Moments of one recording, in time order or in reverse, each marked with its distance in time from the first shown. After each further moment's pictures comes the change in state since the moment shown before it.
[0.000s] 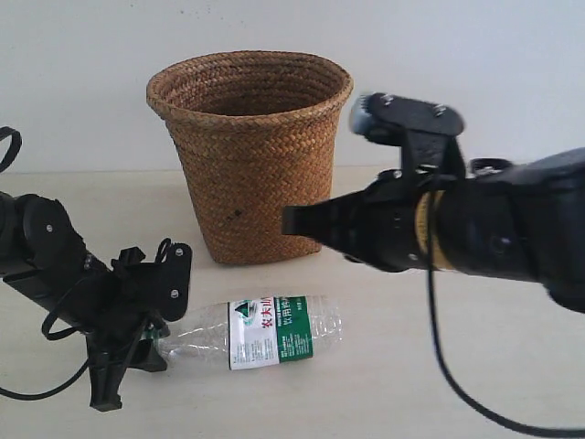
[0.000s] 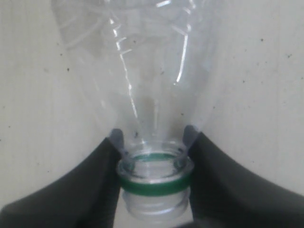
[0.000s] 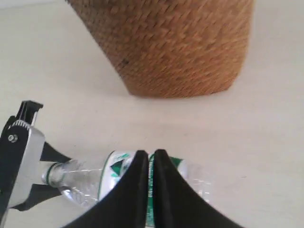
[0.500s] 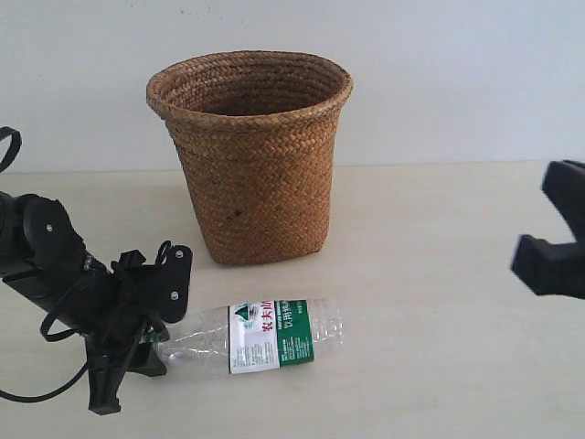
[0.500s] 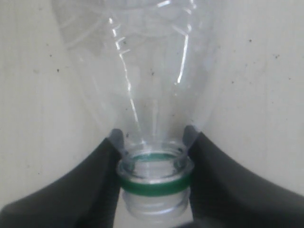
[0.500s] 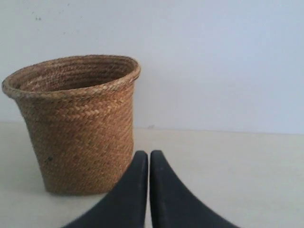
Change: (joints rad) left arm 0.000 0.000 0.000 -0.002 0.021 0.000; right arm 0.504 -0.620 0.420 -0.234 0.888 0.072
